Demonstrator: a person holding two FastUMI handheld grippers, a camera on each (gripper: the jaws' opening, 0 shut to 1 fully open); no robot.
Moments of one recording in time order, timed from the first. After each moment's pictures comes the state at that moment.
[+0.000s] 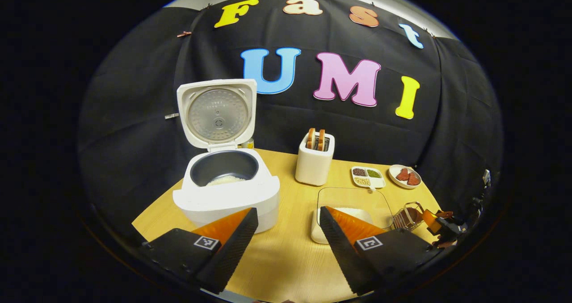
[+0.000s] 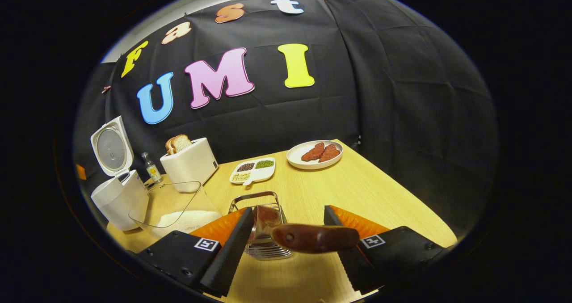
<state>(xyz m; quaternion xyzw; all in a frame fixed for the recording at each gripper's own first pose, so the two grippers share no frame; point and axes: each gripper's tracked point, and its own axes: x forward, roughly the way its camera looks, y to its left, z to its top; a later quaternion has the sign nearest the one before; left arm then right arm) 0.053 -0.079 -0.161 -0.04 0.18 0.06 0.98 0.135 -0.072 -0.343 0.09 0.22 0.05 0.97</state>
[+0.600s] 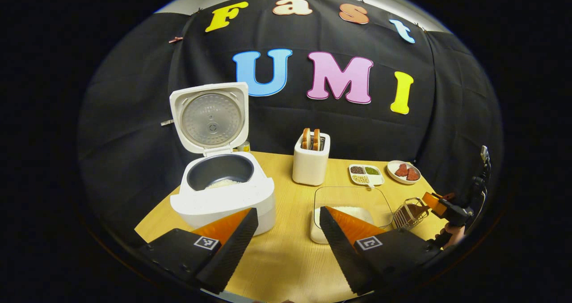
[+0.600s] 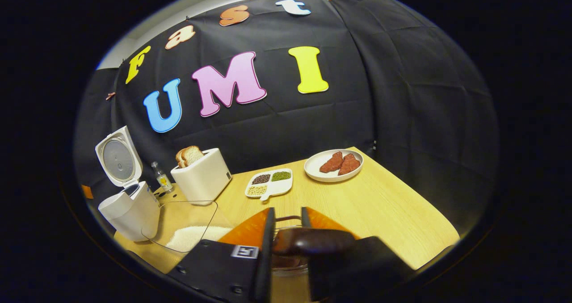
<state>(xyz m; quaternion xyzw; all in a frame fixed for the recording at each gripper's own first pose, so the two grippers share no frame) 0.053 -0.079 -0.163 -0.03 0.17 0.06 0.98 0.176 -0.033 -0.318 0.09 0.20 0.08 0.97</state>
